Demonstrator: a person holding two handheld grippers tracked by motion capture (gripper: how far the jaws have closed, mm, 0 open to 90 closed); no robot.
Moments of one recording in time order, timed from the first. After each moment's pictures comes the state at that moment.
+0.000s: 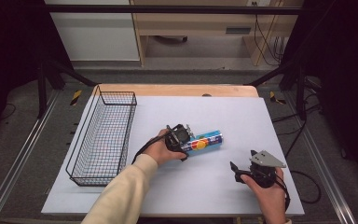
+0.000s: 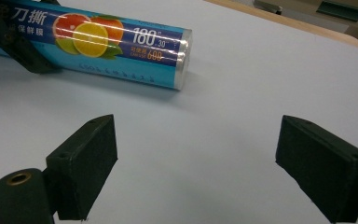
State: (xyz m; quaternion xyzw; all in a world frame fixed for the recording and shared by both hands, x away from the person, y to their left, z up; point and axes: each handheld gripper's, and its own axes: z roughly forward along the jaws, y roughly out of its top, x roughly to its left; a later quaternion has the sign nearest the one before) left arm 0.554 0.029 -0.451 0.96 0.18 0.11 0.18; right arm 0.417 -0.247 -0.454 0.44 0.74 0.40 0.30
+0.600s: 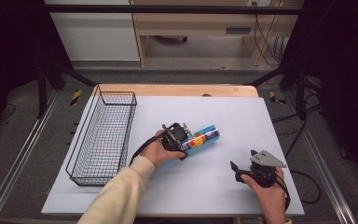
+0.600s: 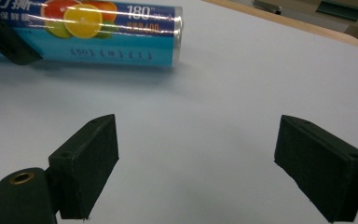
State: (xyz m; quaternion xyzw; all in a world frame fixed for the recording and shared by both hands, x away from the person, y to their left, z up) left arm 0.545 0.039 -0.432 0.95 0.22 0.08 0.21; right arm 0.418 -0.248 -0.454 0.44 0.74 0.40 0.30
